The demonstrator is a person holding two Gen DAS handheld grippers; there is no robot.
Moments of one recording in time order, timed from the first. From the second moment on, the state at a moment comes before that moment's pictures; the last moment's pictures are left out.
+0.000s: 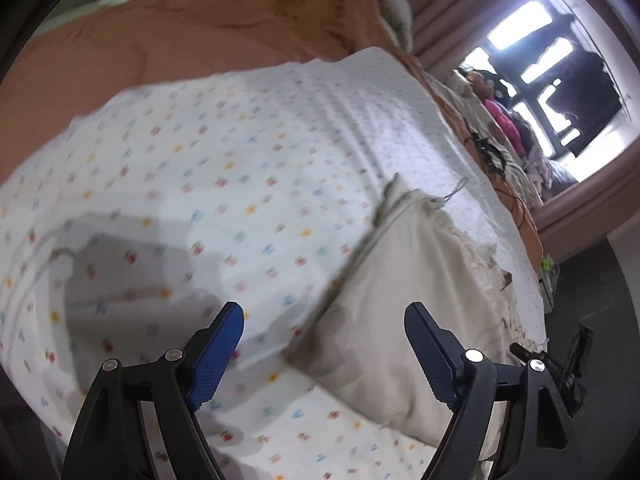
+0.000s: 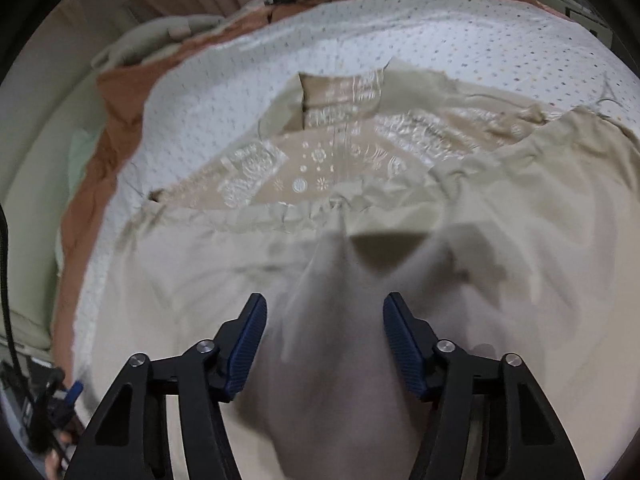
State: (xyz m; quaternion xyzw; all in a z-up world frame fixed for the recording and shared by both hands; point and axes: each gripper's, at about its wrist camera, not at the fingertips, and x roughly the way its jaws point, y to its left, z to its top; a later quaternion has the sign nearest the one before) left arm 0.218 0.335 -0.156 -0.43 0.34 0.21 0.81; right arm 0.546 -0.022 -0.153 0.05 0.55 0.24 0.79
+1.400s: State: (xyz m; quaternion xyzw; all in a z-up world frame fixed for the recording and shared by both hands) left arm 0.253 0.311 -0.215 -0.58 0.33 0.10 0.74; right arm 0.596 -0.031 -0.169 0.12 0.54 0.24 0.80
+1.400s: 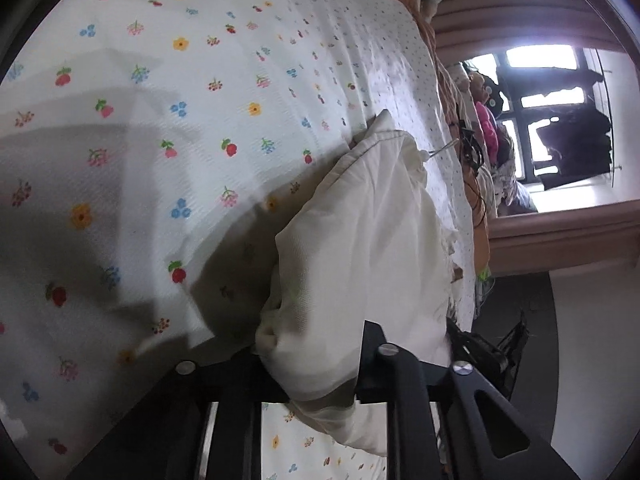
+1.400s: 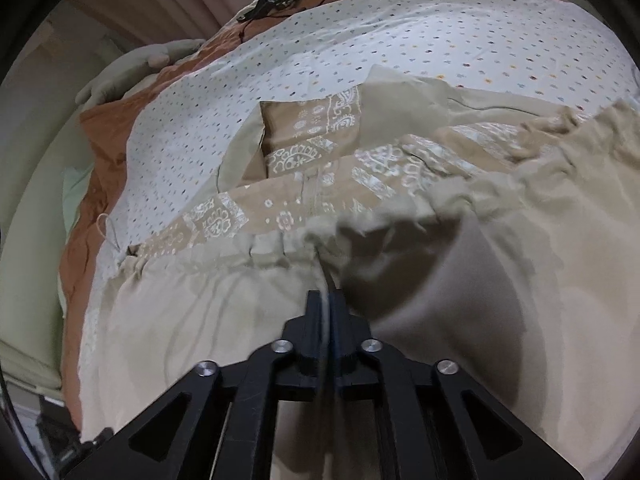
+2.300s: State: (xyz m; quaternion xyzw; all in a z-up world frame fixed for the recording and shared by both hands) left arm 0.248 0.312 -0.195 -0.59 0.30 0.07 0.75; right arm 0.405 -0.088 -0.120 0.06 0.52 0.31 0.80
